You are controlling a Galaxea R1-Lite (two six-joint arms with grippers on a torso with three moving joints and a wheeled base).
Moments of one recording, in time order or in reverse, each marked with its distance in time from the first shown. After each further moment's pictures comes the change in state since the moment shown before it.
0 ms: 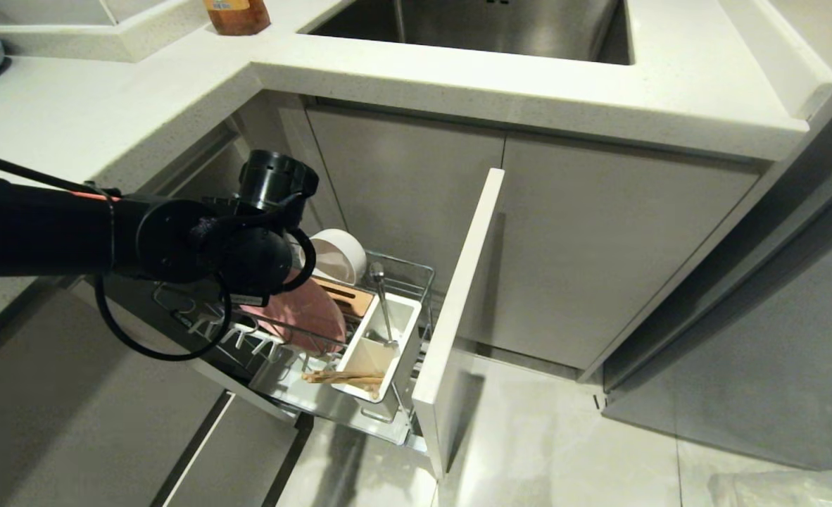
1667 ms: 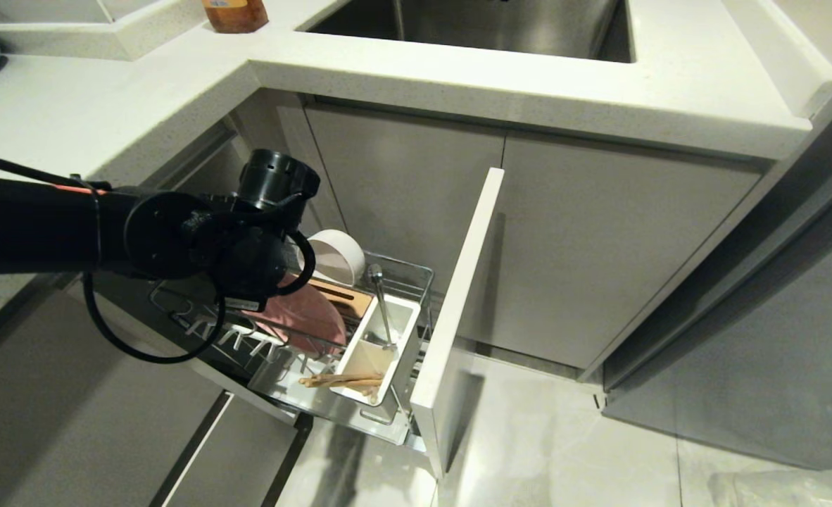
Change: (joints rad) left arm -0.019 -0.033 -0.008 0.087 -0.005 0.003; right arm 0.000 0.000 0.000 0.000 0.000 0.000
